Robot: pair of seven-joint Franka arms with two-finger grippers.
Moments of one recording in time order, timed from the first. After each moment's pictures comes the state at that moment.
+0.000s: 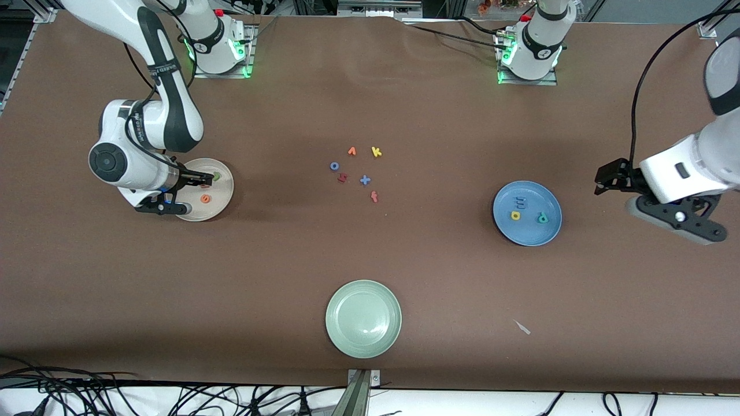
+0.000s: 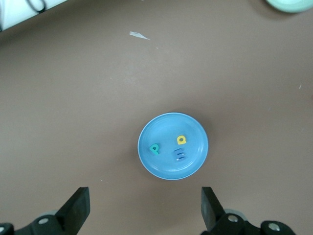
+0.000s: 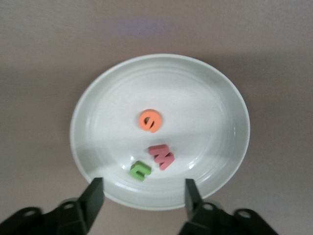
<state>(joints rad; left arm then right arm) 0.15 0.33 -0.28 -1.26 0.08 1.52 0.23 0.55 0.32 -0.47 -2.08 0.15 2.07 0.04</state>
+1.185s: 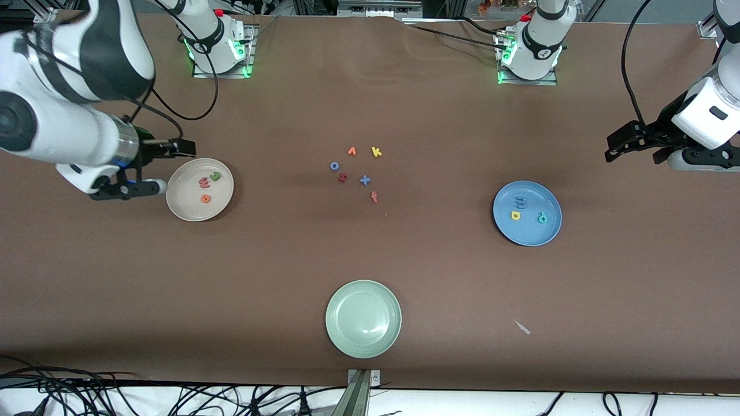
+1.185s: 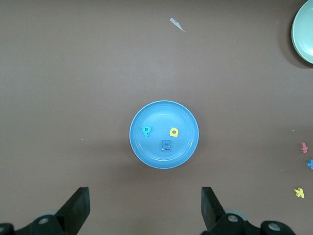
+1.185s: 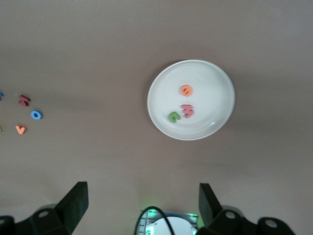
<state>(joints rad) -0.03 -0.01 0.00 -1.70 -0.04 1.70 -0.03 0.34 0.18 -0.20 -1.60 0.06 1.49 0.03</state>
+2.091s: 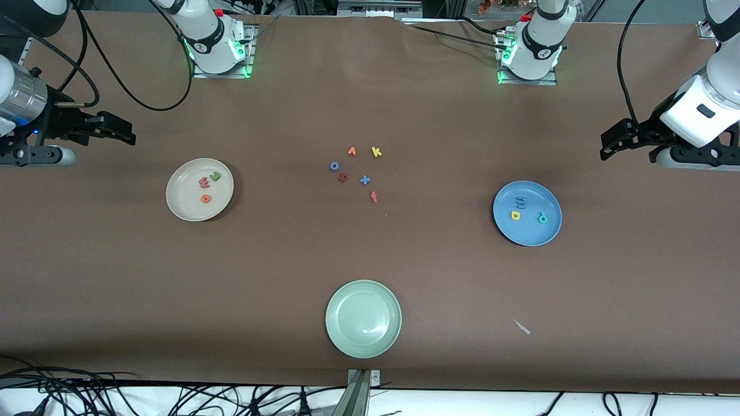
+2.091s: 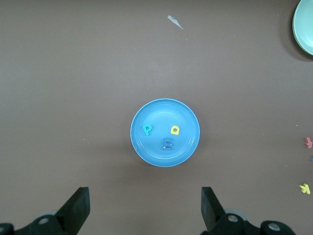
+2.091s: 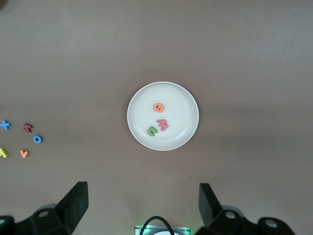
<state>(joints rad) -0.03 -0.01 -0.03 -1.70 -0.02 1.69 -0.03 0.11 0.05 -0.06 -1.62 0.04 1.53 0.03</state>
